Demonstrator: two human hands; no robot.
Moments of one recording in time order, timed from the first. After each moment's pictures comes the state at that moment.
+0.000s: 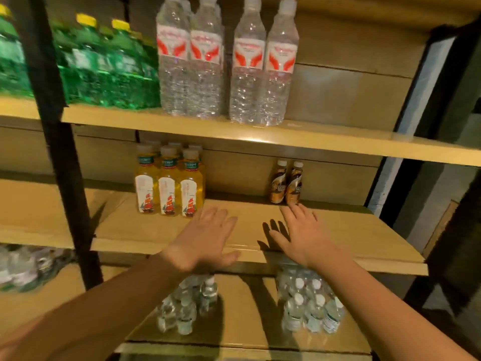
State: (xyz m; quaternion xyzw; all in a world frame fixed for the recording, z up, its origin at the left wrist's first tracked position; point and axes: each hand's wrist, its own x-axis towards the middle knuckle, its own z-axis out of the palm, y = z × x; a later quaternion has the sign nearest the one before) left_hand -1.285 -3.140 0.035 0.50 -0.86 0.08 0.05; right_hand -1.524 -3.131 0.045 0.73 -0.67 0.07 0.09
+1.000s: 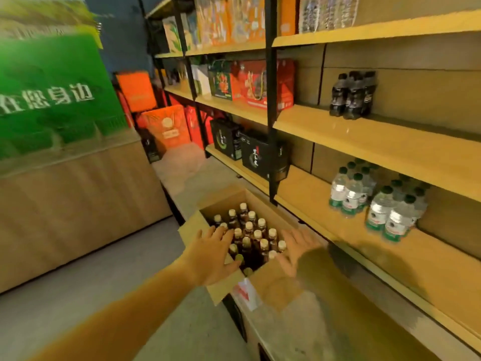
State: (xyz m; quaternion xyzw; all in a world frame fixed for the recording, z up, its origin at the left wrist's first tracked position) left_hand -0.506 -2.793 -0.115 0.86 -0.50 -0.01 -0.11; right_hand -0.664 -2.979 -0.154 0.97 -0.23 0.05 -0.10
